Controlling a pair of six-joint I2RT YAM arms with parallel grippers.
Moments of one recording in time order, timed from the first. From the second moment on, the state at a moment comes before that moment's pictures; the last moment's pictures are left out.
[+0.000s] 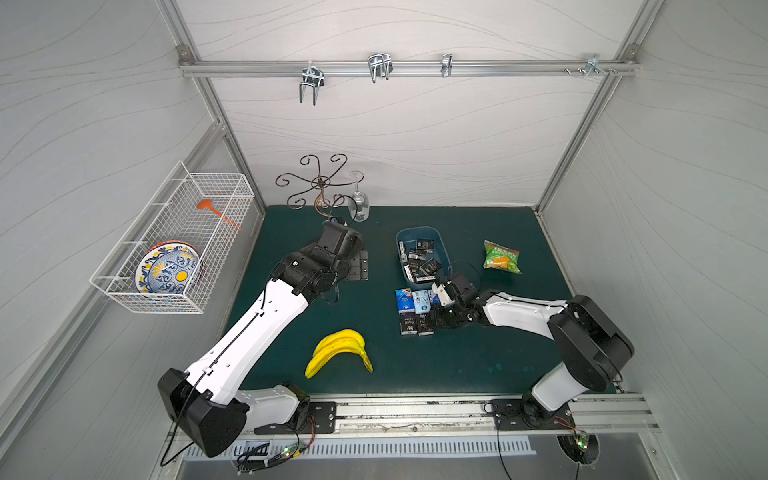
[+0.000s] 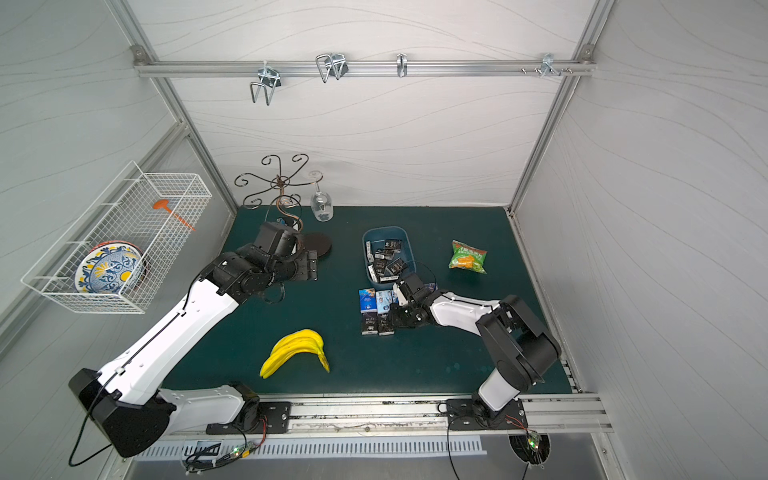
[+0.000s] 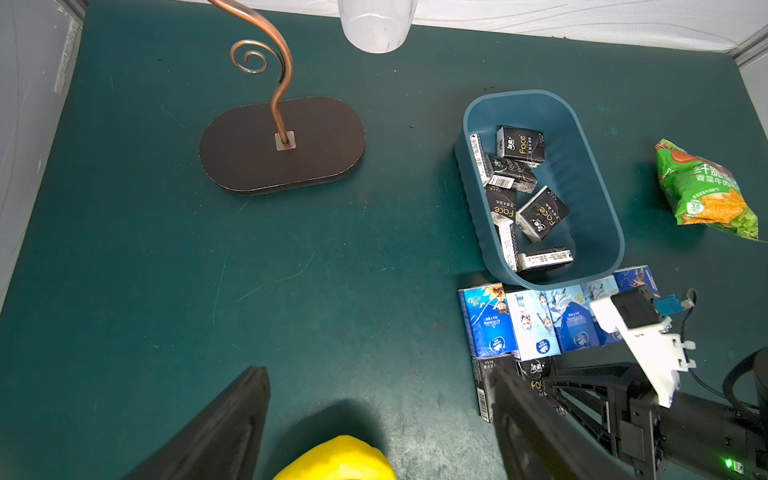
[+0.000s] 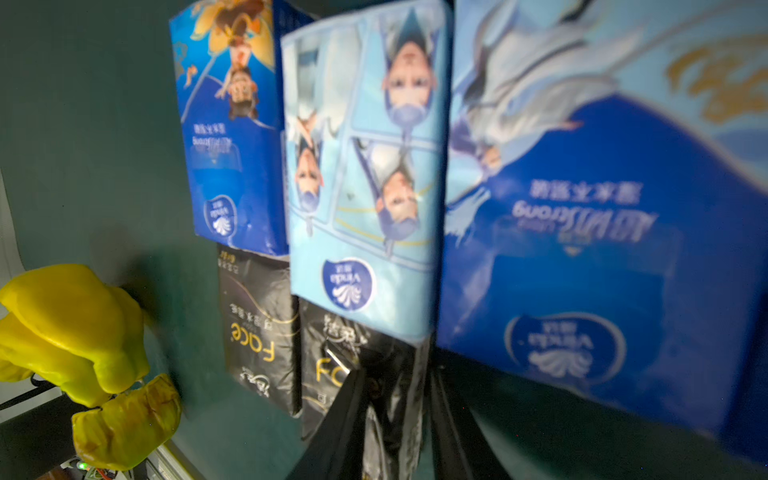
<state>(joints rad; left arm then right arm) -0.53 1.25 1.34 -0.96 -0.28 -0.46 0.70 1.59 0.76 -0.24 -0.30 0.56</state>
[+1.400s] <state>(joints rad) -0.53 1.25 1.33 -0.96 -0.28 -0.46 0.67 1.89 1.41 -0.46 -0.11 0.27</state>
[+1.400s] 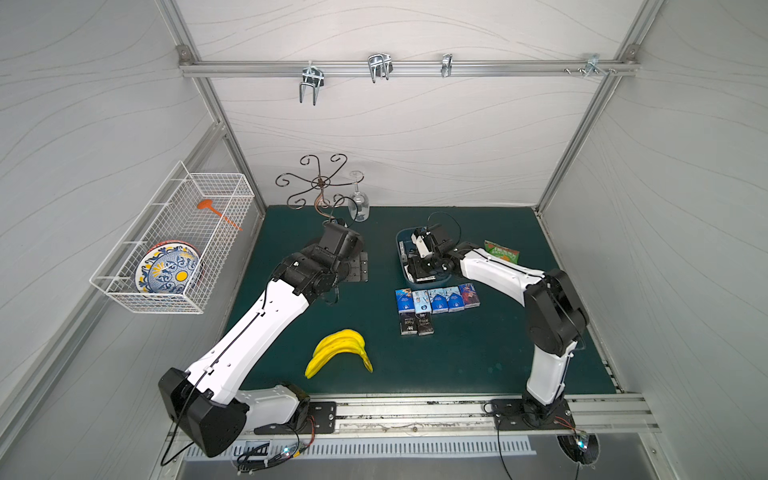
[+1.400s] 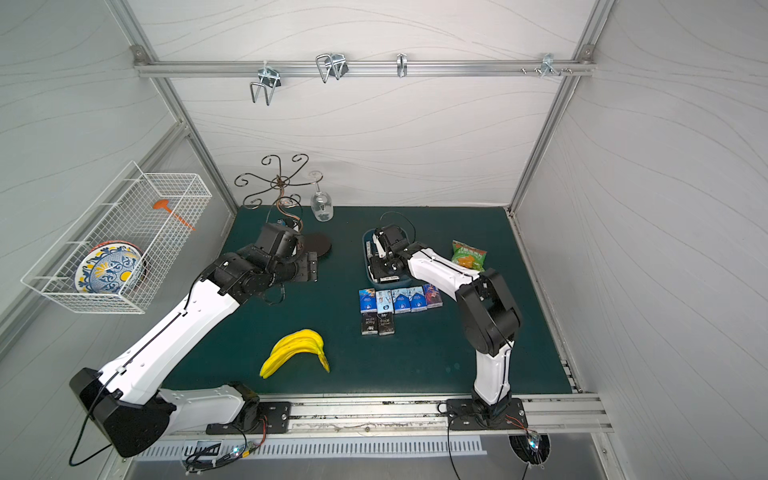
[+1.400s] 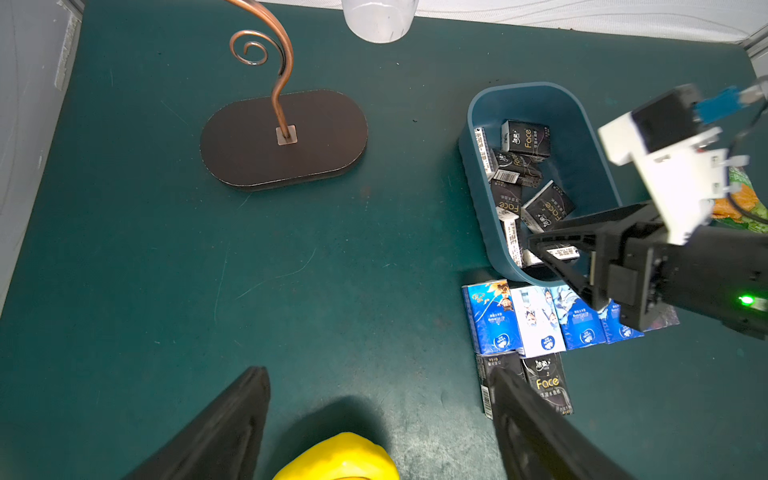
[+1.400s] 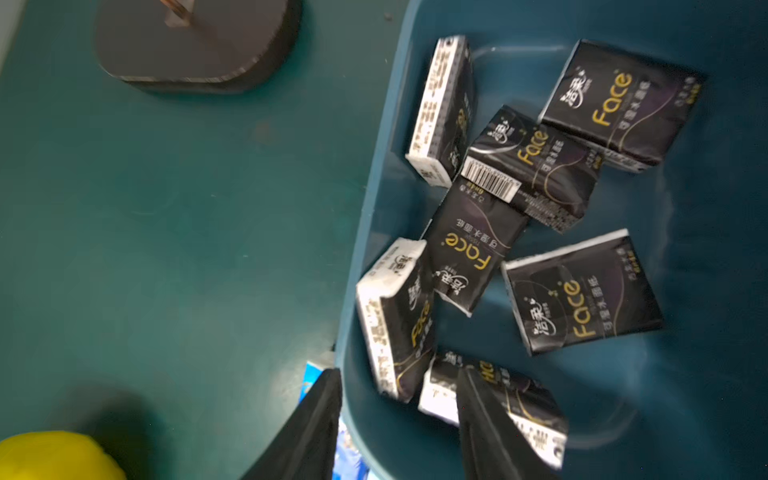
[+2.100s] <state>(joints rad) -0.53 1.25 1.33 -0.97 -0.30 -0.45 0.66 2.00 1.45 -0.45 -0.14 0.22</state>
